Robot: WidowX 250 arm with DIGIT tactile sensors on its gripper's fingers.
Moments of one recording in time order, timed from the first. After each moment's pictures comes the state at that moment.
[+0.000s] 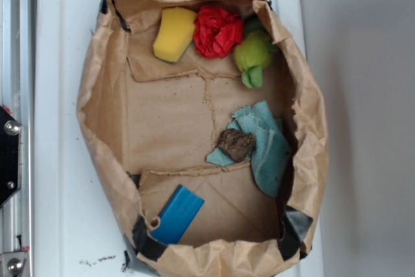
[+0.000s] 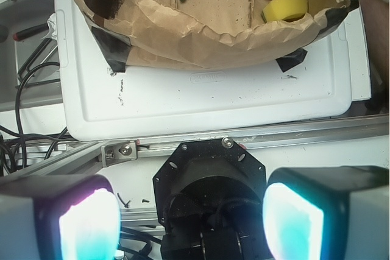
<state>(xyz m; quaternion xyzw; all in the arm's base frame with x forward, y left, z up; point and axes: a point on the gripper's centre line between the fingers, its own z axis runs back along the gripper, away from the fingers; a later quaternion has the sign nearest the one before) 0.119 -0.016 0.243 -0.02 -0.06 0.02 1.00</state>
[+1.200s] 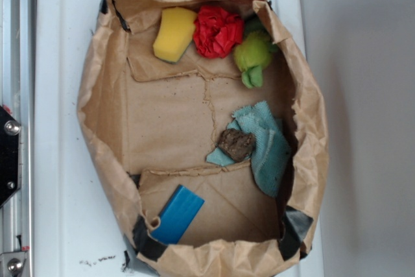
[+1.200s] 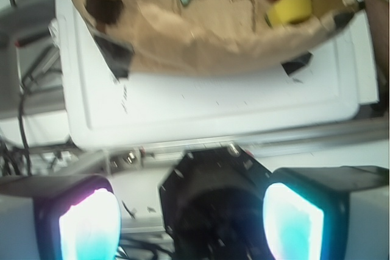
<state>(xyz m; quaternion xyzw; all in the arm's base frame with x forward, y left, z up) 0.143 -0.024 0.235 -0.04 -0.06 0.04 1.00</state>
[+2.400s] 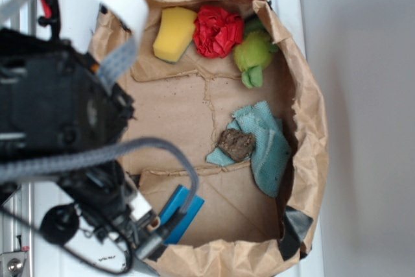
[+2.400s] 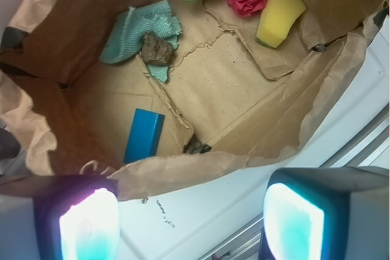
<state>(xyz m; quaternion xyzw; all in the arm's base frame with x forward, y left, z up) 0.214 -0.005 0.189 -0.08 -0.10 0.34 0.93</state>
